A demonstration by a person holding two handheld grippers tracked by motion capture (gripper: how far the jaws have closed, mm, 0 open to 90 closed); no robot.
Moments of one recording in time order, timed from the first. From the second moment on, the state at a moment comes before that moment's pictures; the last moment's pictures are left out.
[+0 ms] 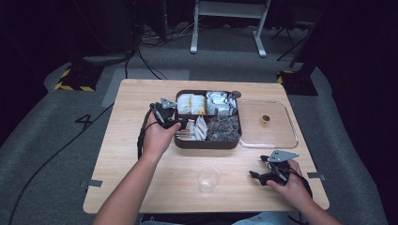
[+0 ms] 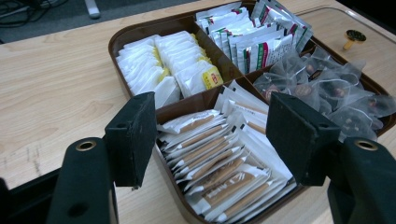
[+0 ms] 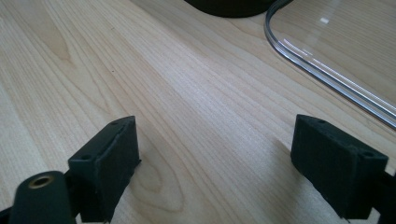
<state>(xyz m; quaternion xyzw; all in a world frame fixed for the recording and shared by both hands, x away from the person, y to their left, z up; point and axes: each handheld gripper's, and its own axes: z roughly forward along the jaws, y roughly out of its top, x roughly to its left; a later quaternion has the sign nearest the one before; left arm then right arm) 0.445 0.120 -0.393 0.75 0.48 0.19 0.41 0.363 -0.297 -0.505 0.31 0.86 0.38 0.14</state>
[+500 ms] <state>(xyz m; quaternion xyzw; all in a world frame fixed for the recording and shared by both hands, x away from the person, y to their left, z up) 0.494 0.113 -0.406 0.73 0.52 0.19 0.40 0.364 -0.296 -0.505 0.31 0.86 0.38 0.14</state>
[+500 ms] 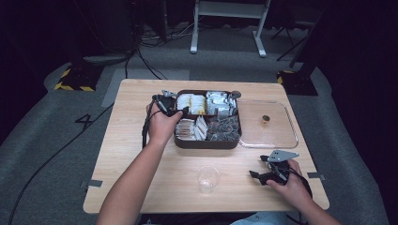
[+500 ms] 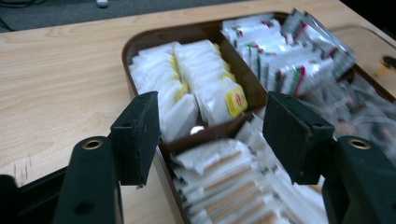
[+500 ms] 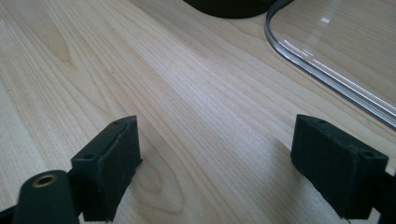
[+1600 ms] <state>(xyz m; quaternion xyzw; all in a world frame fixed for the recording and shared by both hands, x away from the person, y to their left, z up) 0.562 0.066 -0.445 0.77 0.53 0.13 0.34 0.365 -0.296 -0.505 0.31 0.86 0.38 0.14</state>
